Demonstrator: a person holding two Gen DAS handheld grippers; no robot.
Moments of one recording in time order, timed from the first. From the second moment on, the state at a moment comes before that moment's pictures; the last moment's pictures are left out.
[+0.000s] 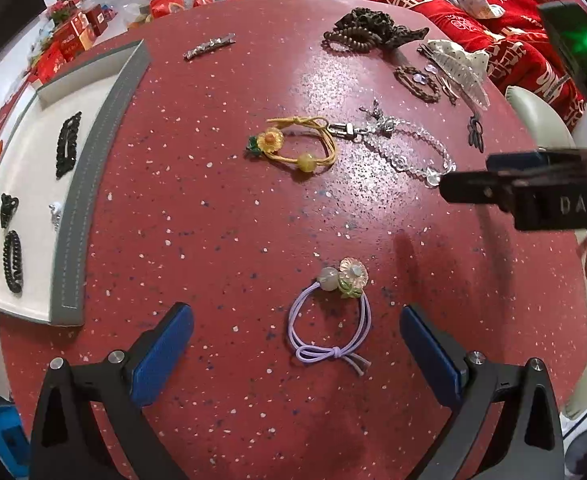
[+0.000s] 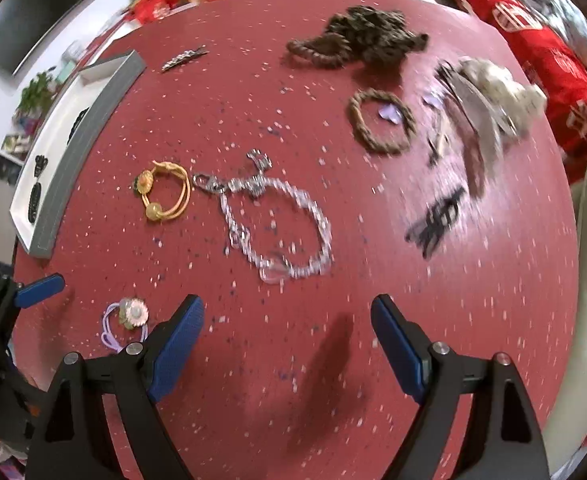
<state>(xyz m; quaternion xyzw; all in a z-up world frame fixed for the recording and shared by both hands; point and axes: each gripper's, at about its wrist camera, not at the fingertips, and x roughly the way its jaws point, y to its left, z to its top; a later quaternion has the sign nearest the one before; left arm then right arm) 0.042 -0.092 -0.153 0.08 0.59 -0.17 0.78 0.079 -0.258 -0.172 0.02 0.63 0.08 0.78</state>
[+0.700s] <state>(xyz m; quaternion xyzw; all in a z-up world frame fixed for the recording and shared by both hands) 0.037 -0.107 -0.178 0.09 0.59 -0.14 0.79 0.122 -0.219 -0.200 -0.11 0.59 0.14 0.79</state>
